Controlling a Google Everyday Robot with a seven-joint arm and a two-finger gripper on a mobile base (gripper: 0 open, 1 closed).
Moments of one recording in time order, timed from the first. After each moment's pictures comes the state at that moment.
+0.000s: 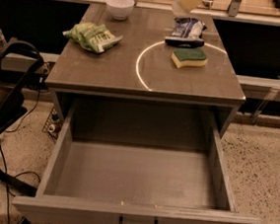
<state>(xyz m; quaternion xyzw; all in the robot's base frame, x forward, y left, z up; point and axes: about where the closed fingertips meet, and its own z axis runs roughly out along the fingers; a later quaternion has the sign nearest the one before) 0.583 -0.088 1.129 -0.55 0.71 -0.03 0.43</state>
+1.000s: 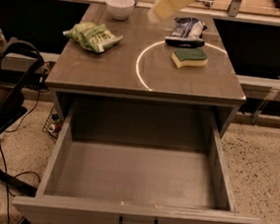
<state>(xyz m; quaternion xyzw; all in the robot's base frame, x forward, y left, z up) 0.603 -0.060 1.095 -0.49 0.75 0.01 0.44</state>
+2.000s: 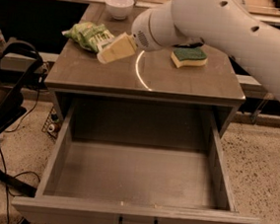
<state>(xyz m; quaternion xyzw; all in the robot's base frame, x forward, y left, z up) 0.652 0.042 0.960 -0.43 0.76 0.12 0.47</state>
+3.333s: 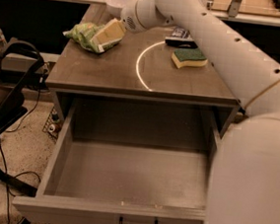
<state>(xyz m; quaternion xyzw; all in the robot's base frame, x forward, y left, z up) 0.787 0.090 0.934 -0.47 0.72 0.16 0.49</state>
